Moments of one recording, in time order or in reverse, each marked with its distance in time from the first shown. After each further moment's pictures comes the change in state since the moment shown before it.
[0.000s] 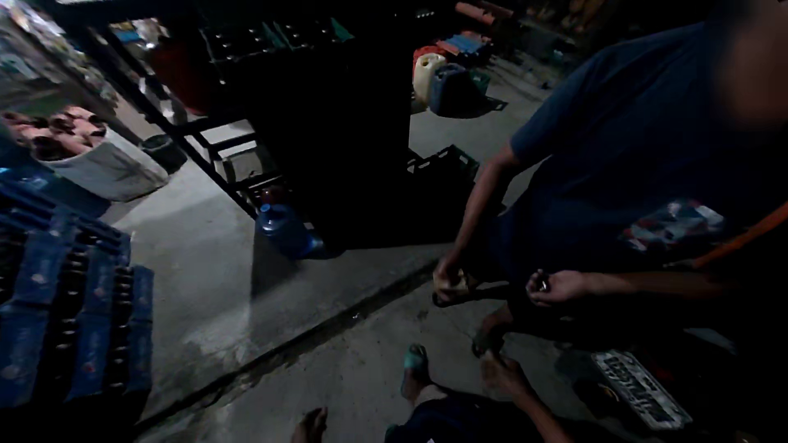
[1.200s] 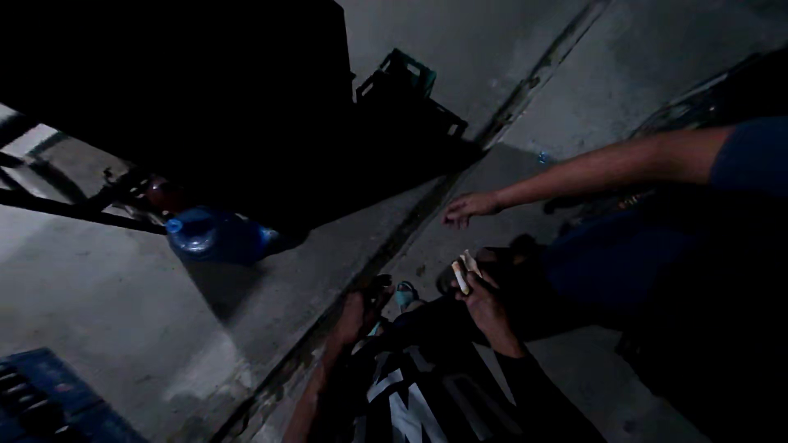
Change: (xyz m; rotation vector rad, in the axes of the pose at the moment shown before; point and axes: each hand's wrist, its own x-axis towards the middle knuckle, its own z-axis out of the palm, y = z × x) left_hand 0.204 0.385 -0.066 0.201 -0.677 0.766; right_hand 0.059 -0.261 0.185 0.801 0.323 -0.334
